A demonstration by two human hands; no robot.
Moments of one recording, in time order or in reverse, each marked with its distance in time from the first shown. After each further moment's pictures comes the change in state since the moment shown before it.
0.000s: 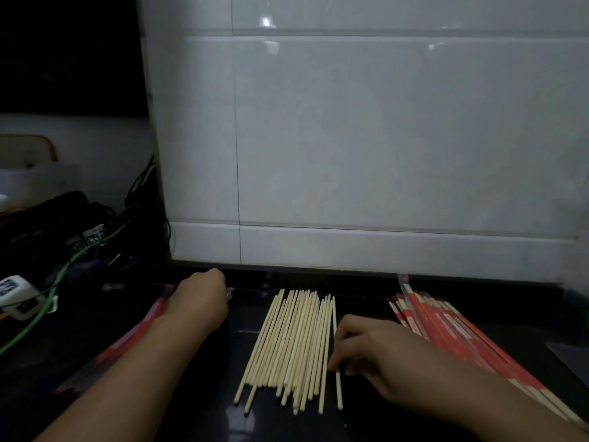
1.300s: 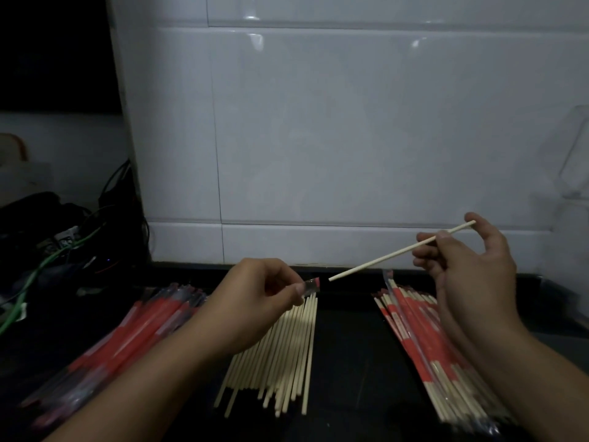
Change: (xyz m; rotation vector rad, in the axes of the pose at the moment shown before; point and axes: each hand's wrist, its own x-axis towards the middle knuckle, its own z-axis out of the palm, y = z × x) left_hand -0.066 0.064 -0.033 -0.879 -0.053 0.499; right_hand -0.012 0.033 -0.045 1.143 1.392 0.463
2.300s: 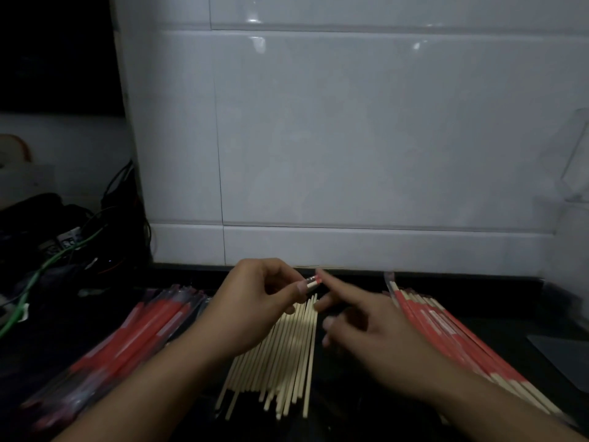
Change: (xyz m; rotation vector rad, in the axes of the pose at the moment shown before) left_hand 0.003 -0.002 0.002 -0.101 0.032 -0.002; right_hand -0.055 0.028 0.017 -0.644 -0.922 -0.019
